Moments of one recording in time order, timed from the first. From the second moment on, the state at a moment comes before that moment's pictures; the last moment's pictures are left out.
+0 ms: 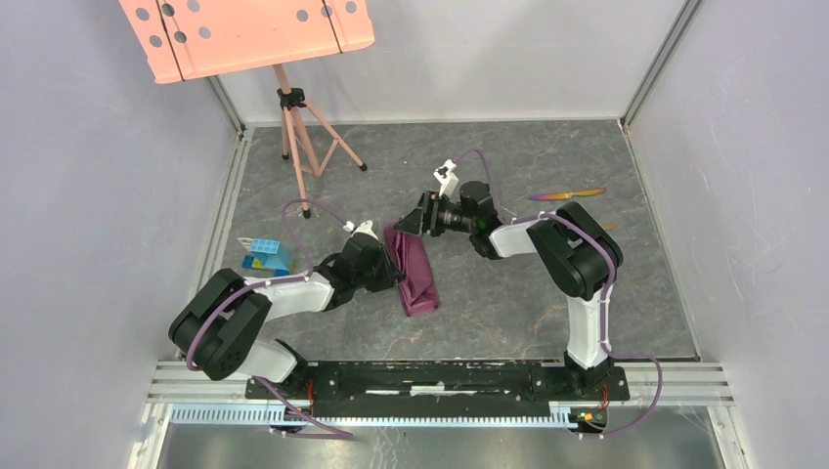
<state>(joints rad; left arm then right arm) -0.65 1.42 0.48 0.18 0.01 -0.82 0.57 2.01 0.98 0.77 -0.60 0.75</state>
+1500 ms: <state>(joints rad) -0.43 1.59 0.89 -0.23 -0.03 -0.72 0.76 1.71 0.62 0.56 -0.67 0.52</state>
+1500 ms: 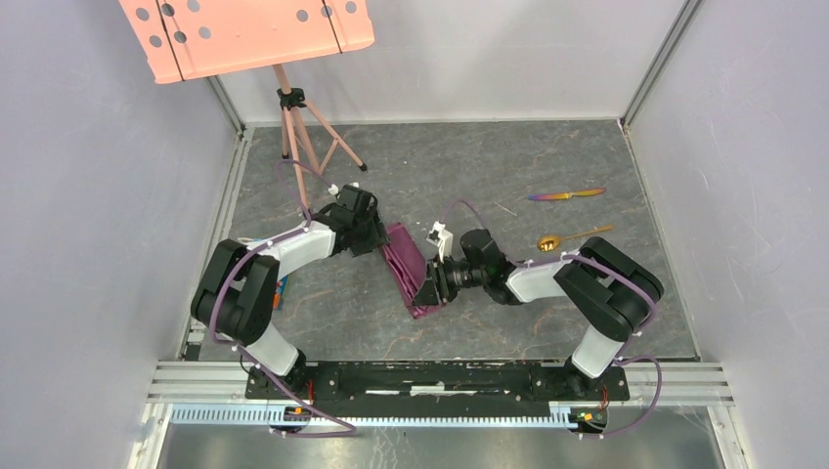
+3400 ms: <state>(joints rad) -0.25 1.58 0.74 0.04 0.27 -0.80 0.83 2.01 1.22 0.21 -0.02 0.38</state>
